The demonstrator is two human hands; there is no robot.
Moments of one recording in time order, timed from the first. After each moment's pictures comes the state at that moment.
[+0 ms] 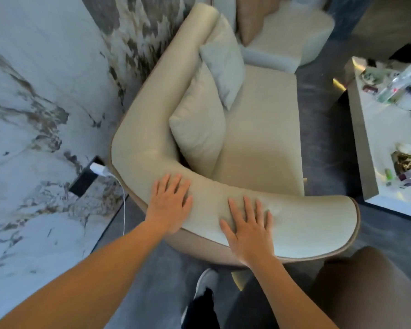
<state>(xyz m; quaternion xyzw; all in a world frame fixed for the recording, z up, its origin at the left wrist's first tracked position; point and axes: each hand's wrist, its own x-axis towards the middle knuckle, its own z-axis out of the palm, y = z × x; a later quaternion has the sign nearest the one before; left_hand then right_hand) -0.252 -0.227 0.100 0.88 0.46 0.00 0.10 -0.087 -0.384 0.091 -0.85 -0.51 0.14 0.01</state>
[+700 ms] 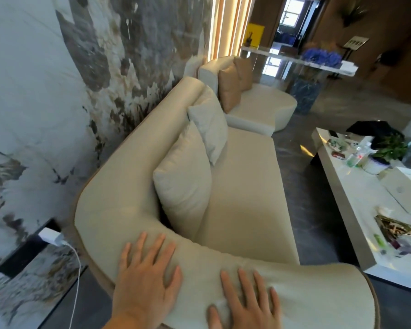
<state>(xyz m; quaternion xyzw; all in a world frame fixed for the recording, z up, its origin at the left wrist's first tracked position) -0.237 -0.196 0.070 0.87 0.46 0.16 0.08 -0.086 -0.337 0.075 -0.87 -0.46 -0.03 0.17</state>
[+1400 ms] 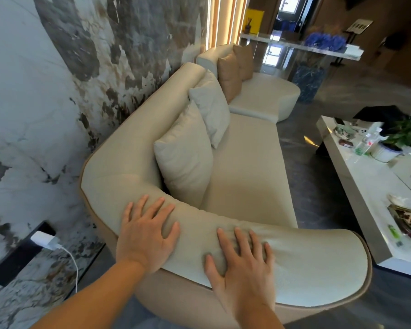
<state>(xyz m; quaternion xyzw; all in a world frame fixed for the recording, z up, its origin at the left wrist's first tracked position) -0.202 -0.105 0.065 0.87 0.48 0.13 0.05 -0.056 -0.263 0.070 -0.88 -0.47 -0.04 0.11</state>
